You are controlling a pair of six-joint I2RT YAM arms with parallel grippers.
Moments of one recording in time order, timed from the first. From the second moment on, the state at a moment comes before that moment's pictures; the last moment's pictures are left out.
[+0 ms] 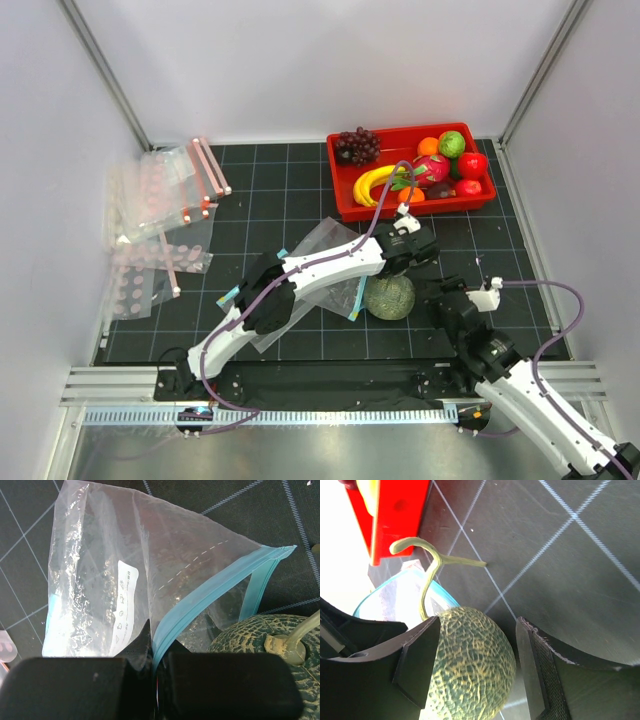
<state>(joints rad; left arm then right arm) -1.15 2.33 2.15 -1.13 -0.65 -0.48 0.61 0.25 0.17 -0.52 0.50 1.44</state>
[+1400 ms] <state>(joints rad) -1.15 2.33 2.14 -1.13 -0.64 -0.48 0.67 0.14 0.36 -0.79 0.37 1.17</state>
